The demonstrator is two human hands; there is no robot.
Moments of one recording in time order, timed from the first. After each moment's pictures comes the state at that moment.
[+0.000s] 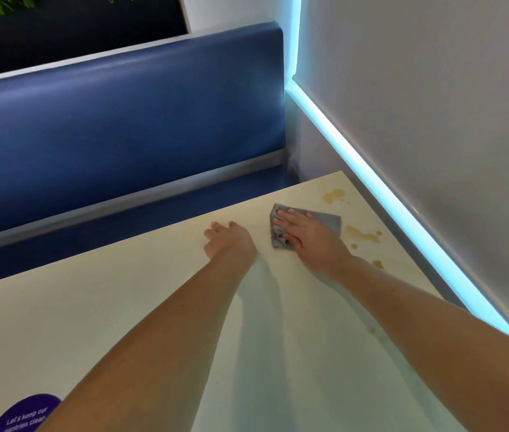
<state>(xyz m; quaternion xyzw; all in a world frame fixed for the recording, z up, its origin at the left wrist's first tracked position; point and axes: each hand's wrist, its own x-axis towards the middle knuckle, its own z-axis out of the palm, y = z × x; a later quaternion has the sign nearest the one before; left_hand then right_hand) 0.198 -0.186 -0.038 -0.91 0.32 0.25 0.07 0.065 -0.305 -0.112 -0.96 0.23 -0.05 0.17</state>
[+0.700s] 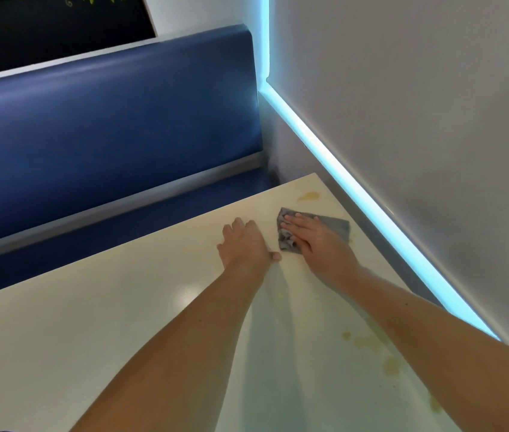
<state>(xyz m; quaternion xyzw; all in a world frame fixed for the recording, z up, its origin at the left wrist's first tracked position) 0.148 -0.225 -0.049 -0.89 0.40 0.19 -0.04 0.012 -0.323 -0.116 -0.93 0.28 -0.14 0.21</state>
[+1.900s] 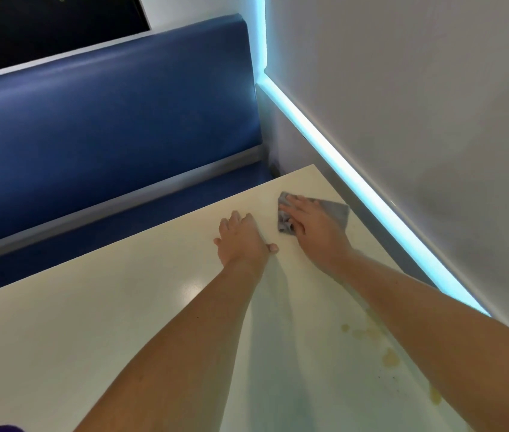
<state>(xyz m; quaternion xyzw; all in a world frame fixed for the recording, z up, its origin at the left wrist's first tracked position) 0.147 -0.226 -0.062 -0.90 0.38 0.19 -0.07 0.025 -0.333 -0.112 -0.91 0.32 -0.15 0.19</state>
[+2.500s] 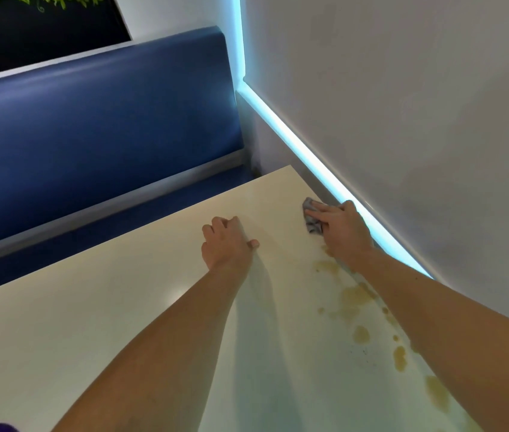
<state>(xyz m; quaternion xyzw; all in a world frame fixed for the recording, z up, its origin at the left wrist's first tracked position) 0.128 -0.213 -0.052 -0.91 0.39 0.15 -0.05 -0.054 -0.347 -0.100 -0.86 0.45 -0.13 0.20</state>
